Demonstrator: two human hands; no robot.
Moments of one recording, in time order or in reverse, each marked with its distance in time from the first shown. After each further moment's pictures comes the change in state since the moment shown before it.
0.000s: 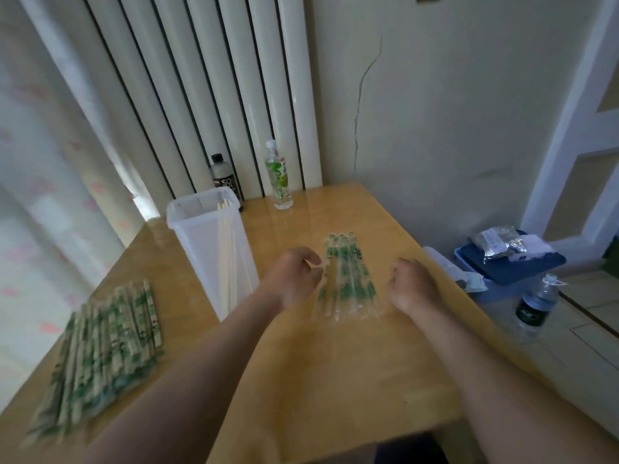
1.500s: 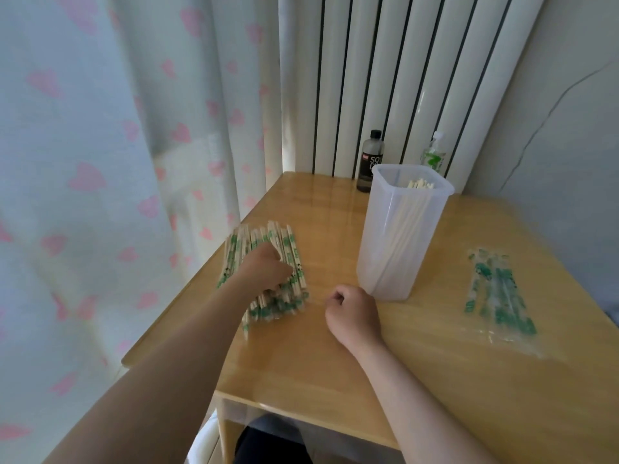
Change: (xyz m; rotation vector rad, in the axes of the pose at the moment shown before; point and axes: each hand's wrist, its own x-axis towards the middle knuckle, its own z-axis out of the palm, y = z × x) left_hand -0.118 -0.213 -0.162 -0.090 0.270 -0.622; right_hand -0.156 -0.257 0.140 0.407 -0.340 -0.396
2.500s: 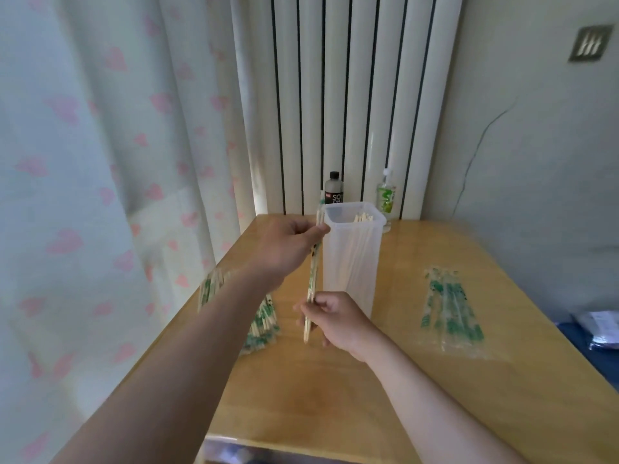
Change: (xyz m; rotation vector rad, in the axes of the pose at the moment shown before) left_hand -0.071 0.137 -0.012 -0.494 0.012 0.583; right_hand -0.016 -0.028 -0.087 0.411 -0.283 -0.085
